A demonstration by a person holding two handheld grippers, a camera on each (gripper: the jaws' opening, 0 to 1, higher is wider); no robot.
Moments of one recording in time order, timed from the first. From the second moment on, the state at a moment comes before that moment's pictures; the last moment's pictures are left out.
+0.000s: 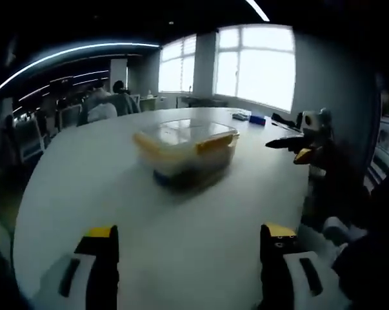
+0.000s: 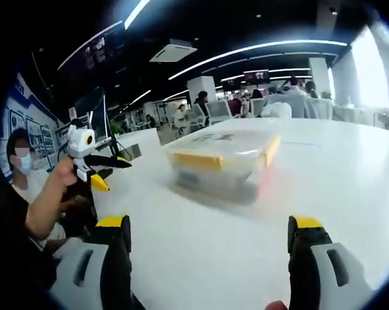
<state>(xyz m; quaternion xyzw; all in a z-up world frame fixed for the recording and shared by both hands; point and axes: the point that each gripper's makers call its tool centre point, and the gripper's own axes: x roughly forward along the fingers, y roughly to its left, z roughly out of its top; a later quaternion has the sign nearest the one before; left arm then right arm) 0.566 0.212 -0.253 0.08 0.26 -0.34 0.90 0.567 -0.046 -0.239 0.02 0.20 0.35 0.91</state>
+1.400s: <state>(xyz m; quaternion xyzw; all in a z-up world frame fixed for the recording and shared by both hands) 0.492 0.245 -0.220 0.07 0.24 -0.31 0.92 0.521 -0.084 -0.194 0.00 0.16 0.34 0.93</state>
